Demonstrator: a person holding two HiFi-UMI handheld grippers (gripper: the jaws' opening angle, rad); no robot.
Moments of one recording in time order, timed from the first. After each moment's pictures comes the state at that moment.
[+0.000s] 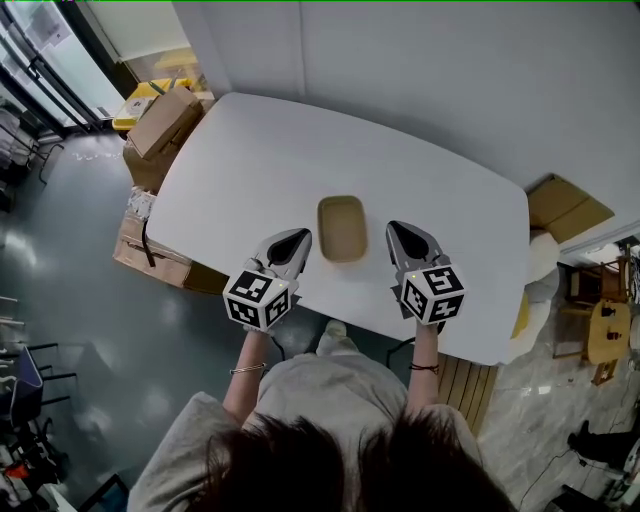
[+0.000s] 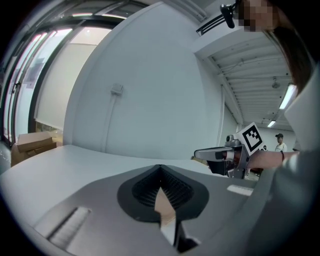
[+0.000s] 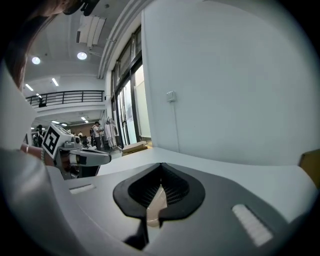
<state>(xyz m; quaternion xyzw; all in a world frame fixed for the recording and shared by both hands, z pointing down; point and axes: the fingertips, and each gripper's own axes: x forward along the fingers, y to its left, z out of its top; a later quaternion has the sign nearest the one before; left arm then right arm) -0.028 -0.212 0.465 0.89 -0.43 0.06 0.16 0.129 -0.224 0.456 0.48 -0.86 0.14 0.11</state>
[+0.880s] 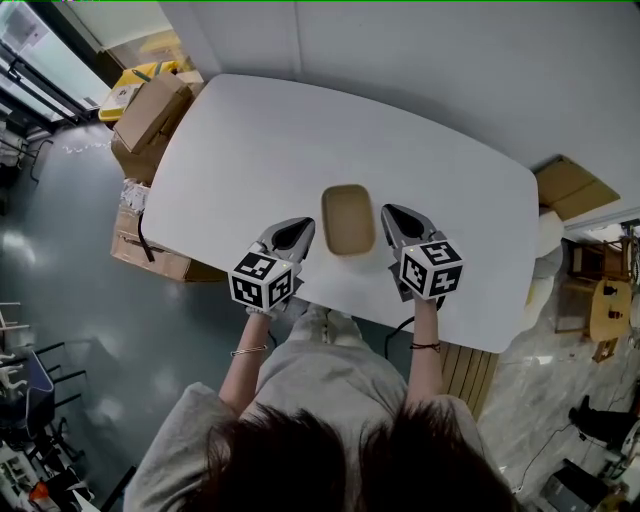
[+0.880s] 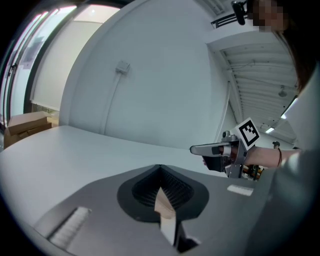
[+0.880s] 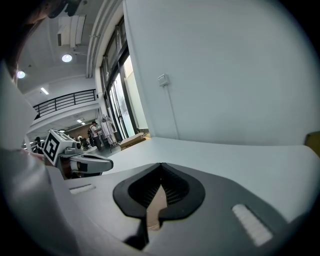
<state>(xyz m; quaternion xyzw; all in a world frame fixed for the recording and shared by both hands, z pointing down) -0.035 -0.246 0.517 0.88 -0.40 0.10 0.23 0.110 -0.264 0.502 0.47 -0.84 0.22 0.13</state>
